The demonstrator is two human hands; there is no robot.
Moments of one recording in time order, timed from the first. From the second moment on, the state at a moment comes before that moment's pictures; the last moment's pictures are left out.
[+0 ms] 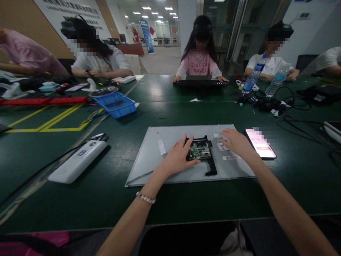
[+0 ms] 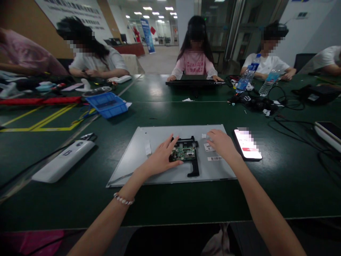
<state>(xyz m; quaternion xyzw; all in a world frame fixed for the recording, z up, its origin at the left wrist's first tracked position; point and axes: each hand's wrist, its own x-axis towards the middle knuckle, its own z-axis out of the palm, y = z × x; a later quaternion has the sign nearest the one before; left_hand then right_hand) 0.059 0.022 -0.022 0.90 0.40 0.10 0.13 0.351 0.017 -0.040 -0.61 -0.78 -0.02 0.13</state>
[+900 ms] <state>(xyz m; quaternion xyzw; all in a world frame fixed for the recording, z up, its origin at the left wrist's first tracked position) 0.058 0.025 -0.033 0.89 0.39 0.16 0.16 0.233 0.047 -0.019 -0.56 -0.82 -0.01 0.08</state>
